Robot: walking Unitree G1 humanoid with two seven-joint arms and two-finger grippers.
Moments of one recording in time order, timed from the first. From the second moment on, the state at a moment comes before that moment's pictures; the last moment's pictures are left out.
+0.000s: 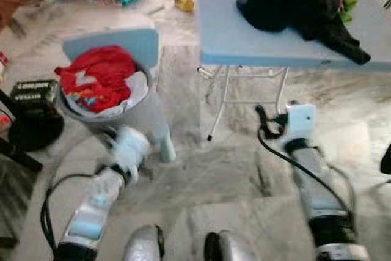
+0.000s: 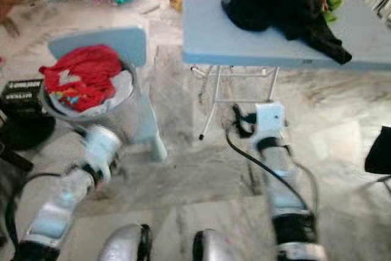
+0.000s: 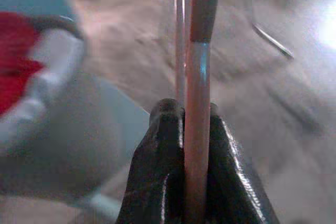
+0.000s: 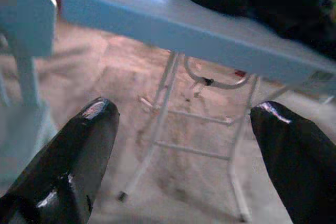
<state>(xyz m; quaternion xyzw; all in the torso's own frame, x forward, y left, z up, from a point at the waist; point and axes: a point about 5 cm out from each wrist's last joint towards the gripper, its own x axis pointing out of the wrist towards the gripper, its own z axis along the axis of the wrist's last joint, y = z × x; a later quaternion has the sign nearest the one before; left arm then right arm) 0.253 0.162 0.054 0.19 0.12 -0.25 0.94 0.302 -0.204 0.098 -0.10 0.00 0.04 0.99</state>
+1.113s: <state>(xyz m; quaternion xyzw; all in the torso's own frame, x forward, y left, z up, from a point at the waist) 0.208 0.127 0.033 0.16 0.20 -0.58 0.77 0.268 -0.202 0.095 -0.23 0.19 0.62 0.73</state>
